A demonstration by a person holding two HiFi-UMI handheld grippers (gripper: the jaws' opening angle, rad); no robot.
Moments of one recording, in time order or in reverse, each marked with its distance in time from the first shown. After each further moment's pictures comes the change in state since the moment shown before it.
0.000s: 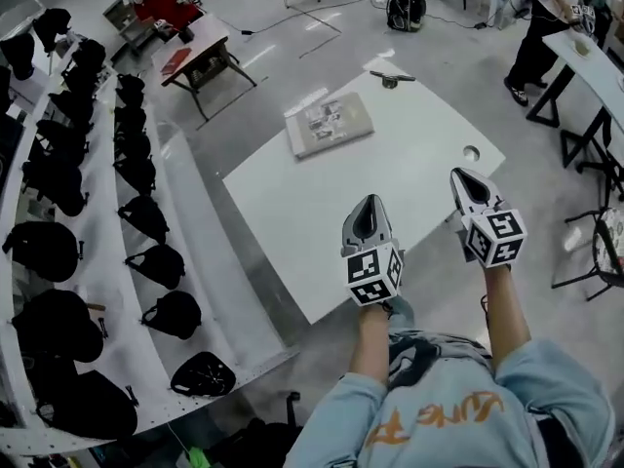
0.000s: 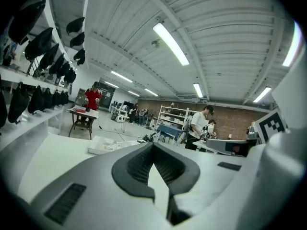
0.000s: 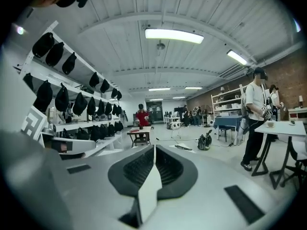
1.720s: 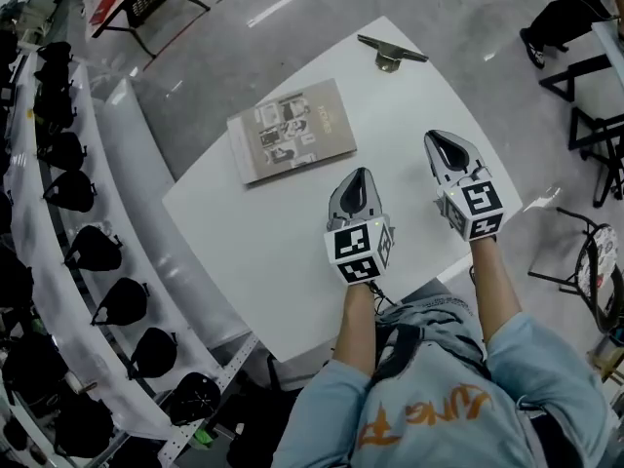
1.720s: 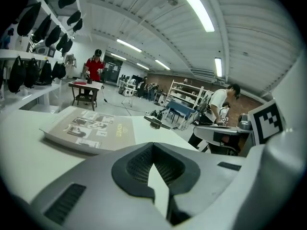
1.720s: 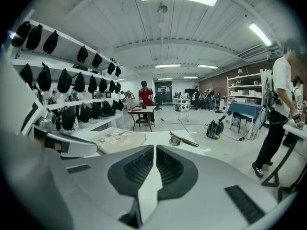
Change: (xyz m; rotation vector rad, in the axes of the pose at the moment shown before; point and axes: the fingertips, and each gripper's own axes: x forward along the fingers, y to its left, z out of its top) left arm 0.296 0.066 -0.087 -0.097 0.320 0.089; right arm 0.304 -0.126 -0.066 -0.078 0.250 0.123
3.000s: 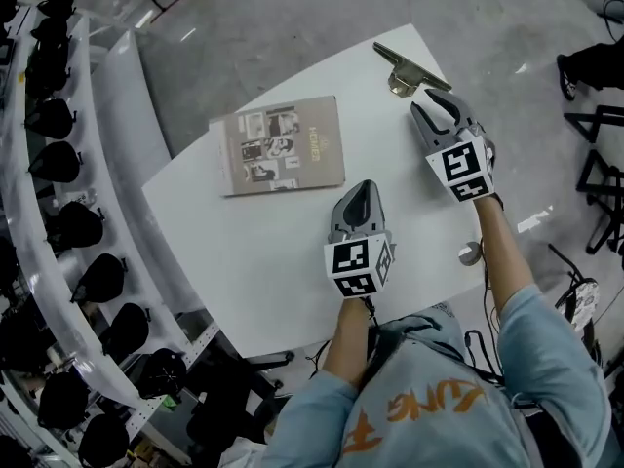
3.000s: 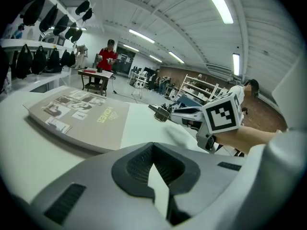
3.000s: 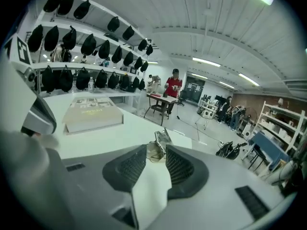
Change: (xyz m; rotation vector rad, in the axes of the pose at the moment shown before) left arm 0.088 -0.010 -0.023 -0.120 0.095 0.115; right arm 0.166 -0.078 -0.008 -0.444 0.131 0.192
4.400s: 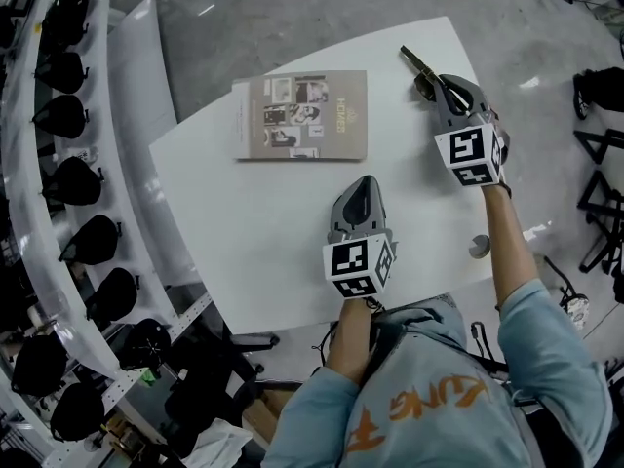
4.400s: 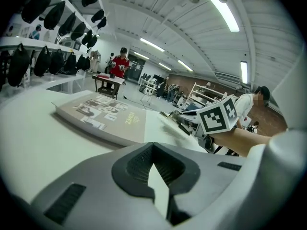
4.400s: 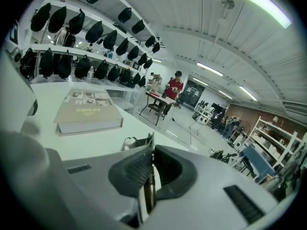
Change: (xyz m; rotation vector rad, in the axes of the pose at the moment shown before) left arm -0.049 0.031 -0.004 -0.084 -0.090 0.085; right arm 0.009 0.011 0.027 -0.137 0.023 -0.094
